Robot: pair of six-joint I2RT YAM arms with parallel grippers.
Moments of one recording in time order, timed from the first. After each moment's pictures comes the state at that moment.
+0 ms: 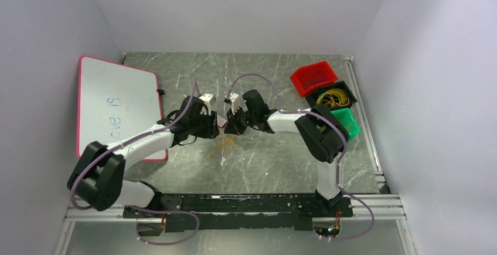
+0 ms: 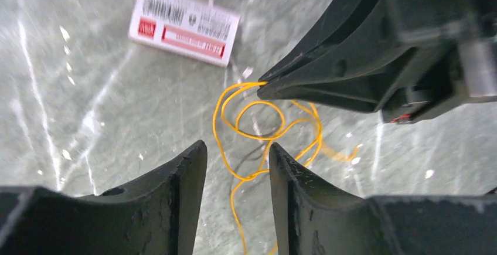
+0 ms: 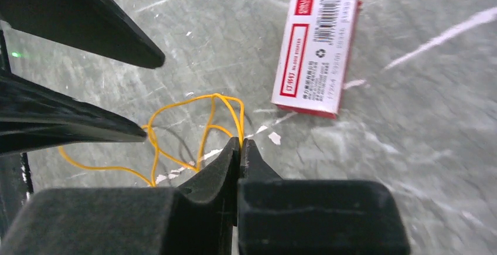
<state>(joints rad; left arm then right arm) -0.55 1.39 0.70 -0.13 0.09 -0.34 0.69 1.99 1.07 0.24 -0.61 0.00</state>
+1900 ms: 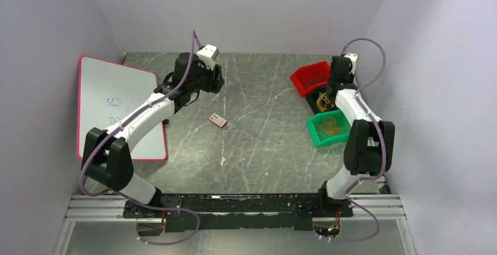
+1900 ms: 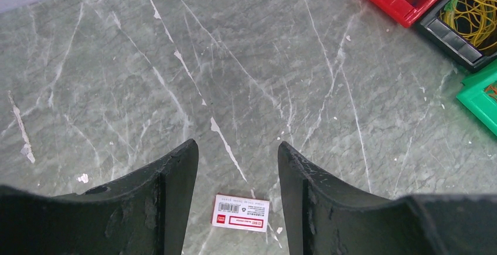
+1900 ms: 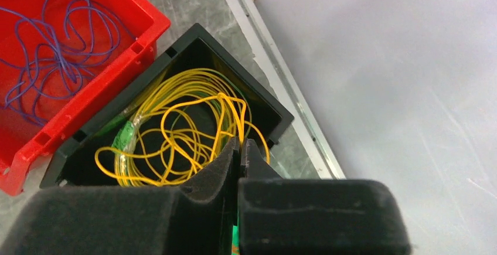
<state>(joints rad) -0.45 1.53 1.20 -0.09 0.10 -0.08 -0.05 1.61 1.15 -0.17 0.58 -0.01</state>
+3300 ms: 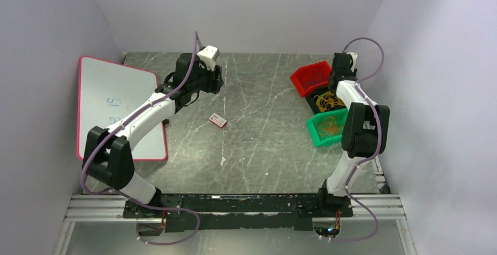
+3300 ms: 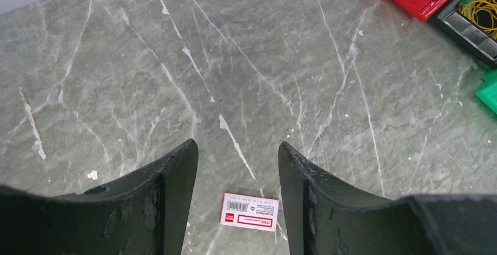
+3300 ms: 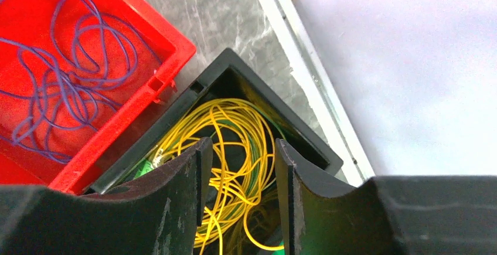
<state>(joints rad) -0.45 1.54 1.20 -0.10 0.07 -0.06 -0.10 1.87 1.32 -0.19 0.46 0.05</state>
